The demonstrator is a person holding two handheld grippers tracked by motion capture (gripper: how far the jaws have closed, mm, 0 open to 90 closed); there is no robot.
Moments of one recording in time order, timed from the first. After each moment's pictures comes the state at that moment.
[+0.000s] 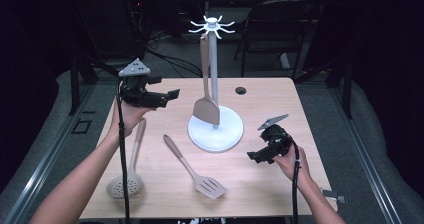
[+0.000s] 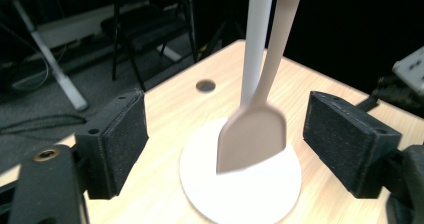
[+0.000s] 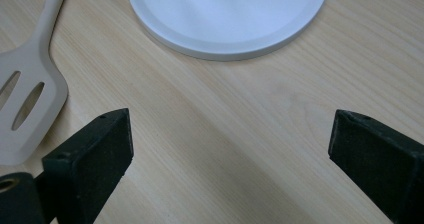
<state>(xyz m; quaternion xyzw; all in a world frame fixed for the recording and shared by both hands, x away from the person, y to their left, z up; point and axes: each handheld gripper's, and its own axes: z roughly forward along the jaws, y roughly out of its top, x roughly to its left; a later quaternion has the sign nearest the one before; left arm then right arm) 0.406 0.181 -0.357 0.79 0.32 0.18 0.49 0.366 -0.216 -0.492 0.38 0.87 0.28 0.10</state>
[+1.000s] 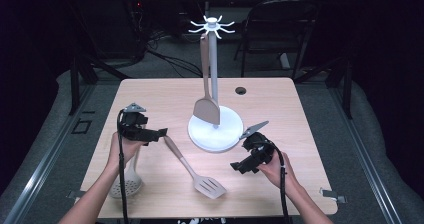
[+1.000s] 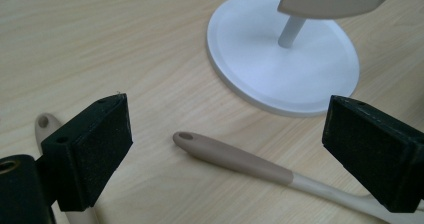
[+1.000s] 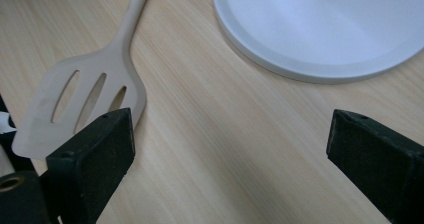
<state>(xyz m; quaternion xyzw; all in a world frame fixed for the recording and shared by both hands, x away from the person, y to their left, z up) 0.398 0.219 -0.480 0.80 0.44 0.12 0.39 0.347 -0.167 -0.494 0.33 0.90 0.29 0.05</state>
